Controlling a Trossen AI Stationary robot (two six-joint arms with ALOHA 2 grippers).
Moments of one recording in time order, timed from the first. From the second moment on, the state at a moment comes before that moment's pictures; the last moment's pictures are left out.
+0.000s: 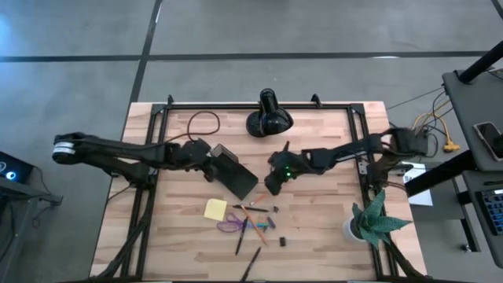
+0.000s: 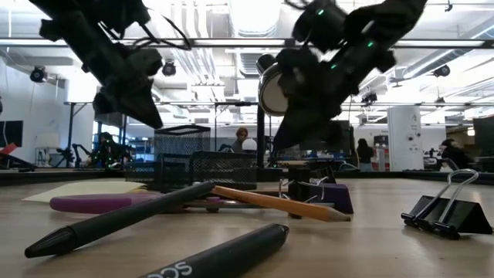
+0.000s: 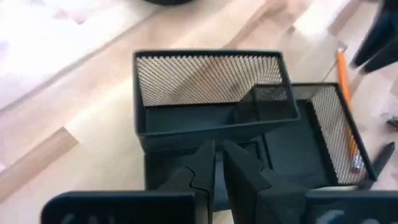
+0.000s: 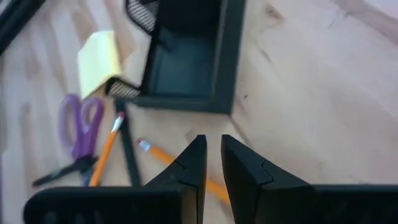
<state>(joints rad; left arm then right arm) 0.03 1.06 0.61 -0.37 -0.31 -0.67 0.00 1.70 0.88 0.02 -0.06 0.72</state>
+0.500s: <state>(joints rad) 0.04 1.02 0.56 -0.46 -0.37 -0.67 0.03 1.92 1.15 -0.11 0.02 0.72</state>
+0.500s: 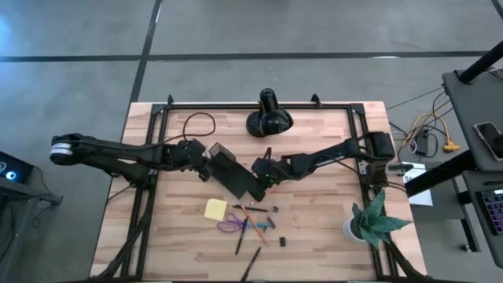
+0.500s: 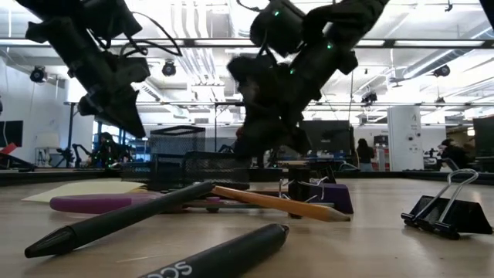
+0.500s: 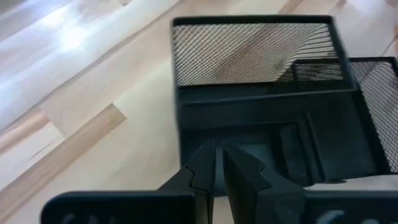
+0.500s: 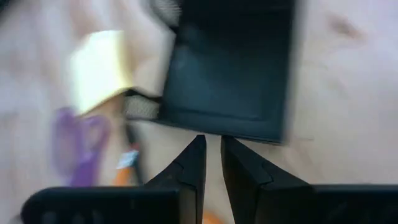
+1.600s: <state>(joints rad) 0.04 1.06 0.38 -0.21 -0.38 -0.52 0.03 1.89 1.22 -0.23 0.34 0.95</state>
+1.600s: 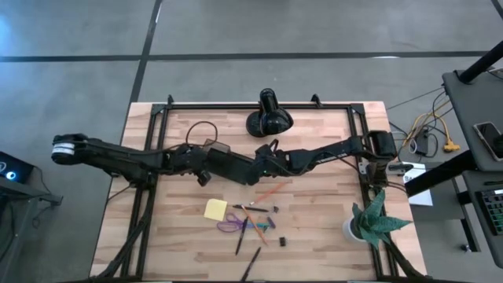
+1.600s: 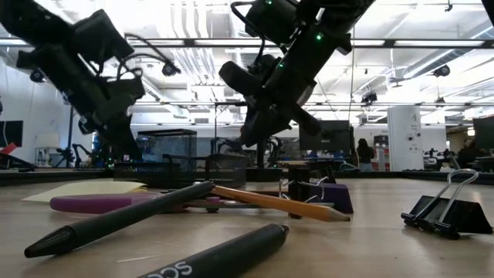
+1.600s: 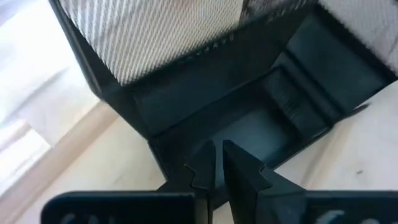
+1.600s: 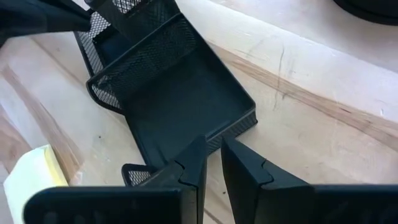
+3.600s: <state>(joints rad) 0.00 0.72 0.49 -0.54 -0.23 -0.59 -0.12 1.92 1.22 -0.10 0.16 0.69</state>
